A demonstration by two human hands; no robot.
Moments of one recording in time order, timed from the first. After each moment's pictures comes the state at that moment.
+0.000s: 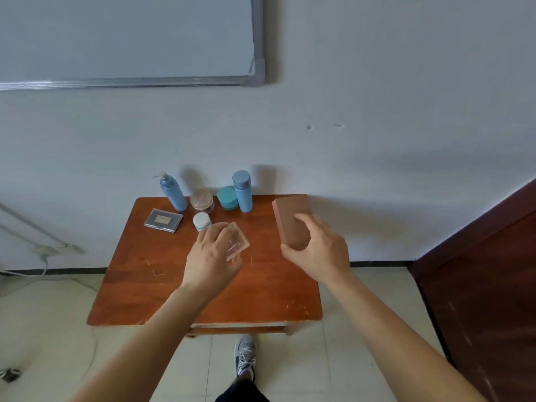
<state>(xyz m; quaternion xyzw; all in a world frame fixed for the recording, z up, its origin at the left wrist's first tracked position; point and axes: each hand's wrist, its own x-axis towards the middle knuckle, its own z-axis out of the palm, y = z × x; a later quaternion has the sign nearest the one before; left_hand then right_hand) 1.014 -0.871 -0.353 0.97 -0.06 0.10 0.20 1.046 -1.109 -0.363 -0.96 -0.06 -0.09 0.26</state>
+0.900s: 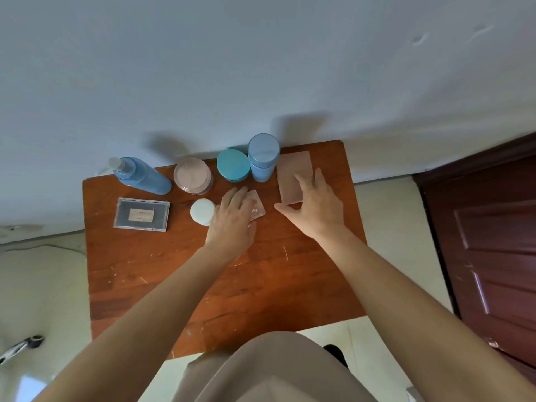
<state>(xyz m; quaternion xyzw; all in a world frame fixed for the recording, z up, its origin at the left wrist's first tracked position) 1.200 -0.803 -0.492 0.96 -0.14 -0.17 0.16 1.211 -1.000 -0.493 -0.98 0.08 0.15 0.11</state>
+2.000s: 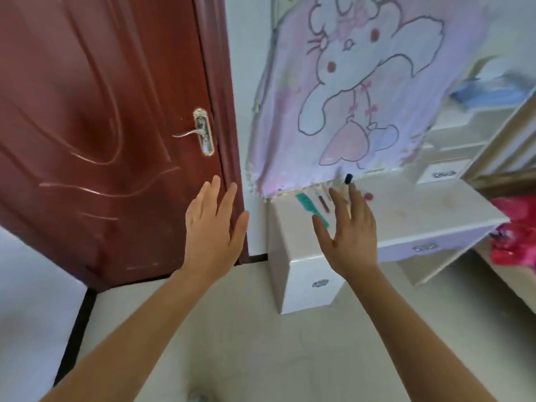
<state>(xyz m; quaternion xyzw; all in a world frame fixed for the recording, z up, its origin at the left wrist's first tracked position) 0.553 -1.317 -0.239 0.58 -0.77 0.01 0.28 0.295 -1.300 -0.275 -0.65 0.68 -0.34 -0.07</state>
